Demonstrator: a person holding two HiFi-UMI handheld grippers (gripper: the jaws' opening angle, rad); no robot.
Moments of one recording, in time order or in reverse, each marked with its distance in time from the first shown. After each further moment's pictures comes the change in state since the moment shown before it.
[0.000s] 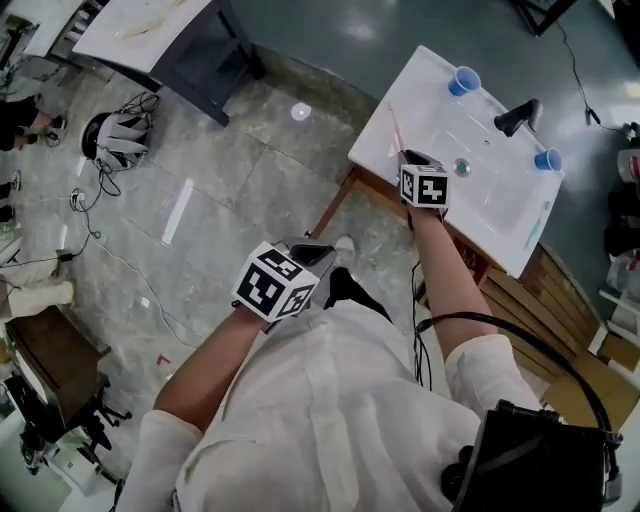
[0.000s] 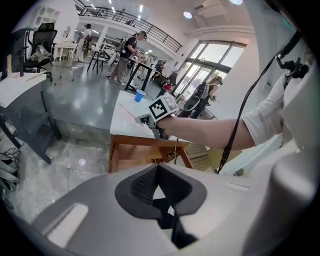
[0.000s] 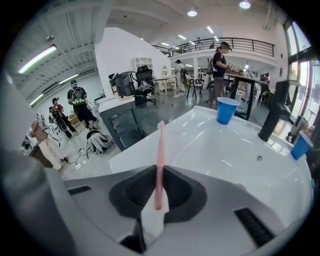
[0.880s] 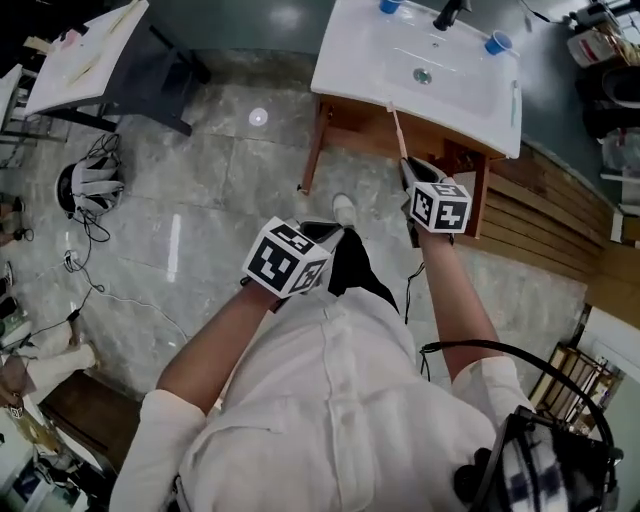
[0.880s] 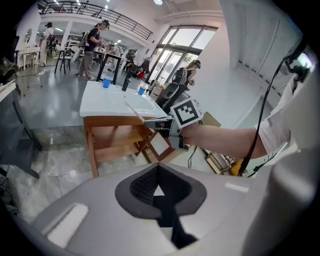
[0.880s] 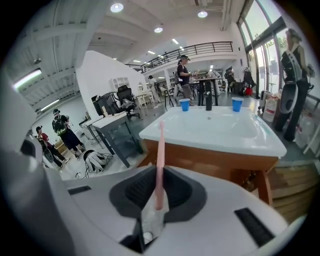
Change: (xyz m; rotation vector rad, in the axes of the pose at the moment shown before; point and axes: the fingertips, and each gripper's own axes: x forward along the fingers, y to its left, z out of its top) left arm -0.005 -0.070 -0.113 0.254 0.133 -0.171; right arm -0.186 0.072 -0.159 0.279 -0.155 -0.122
